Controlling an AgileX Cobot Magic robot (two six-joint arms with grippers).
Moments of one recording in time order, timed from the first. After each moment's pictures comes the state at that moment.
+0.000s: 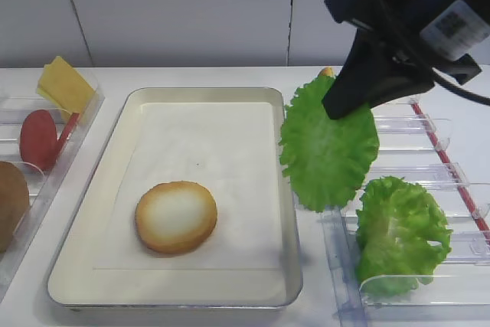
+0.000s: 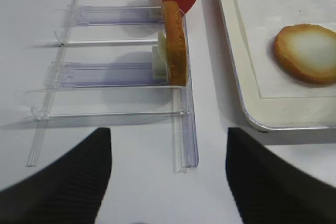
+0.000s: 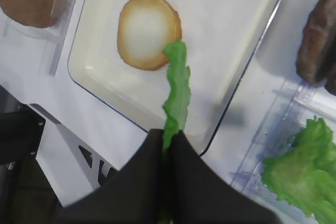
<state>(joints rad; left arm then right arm) 0.03 -0.02 -0.48 -0.03 1.19 -0.01 0.29 1.41 -1.20 0.68 1.22 -0.24</state>
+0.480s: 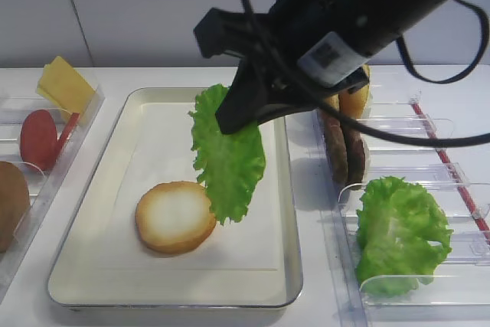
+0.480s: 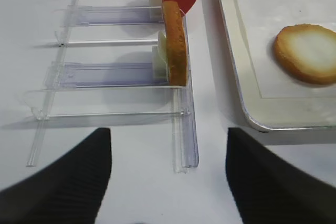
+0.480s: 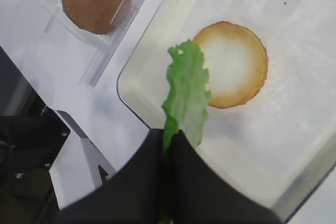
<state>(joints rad) 0.03 -0.02 -0.48 -0.03 1.19 -0.01 0.59 1.47 -1.21 0.70 0.96 -0.21</state>
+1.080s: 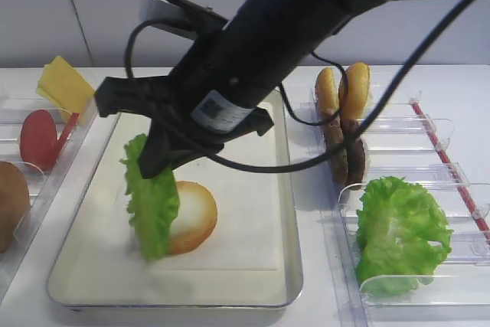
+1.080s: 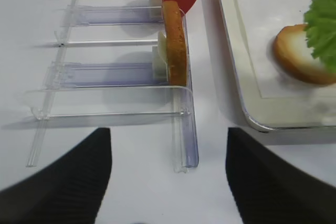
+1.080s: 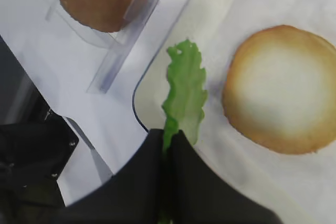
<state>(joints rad) 0.03 -0.02 -0.48 -0.03 1.19 -0.01 0.72 1.73 -1.35 0.75 0.89 -0.21</state>
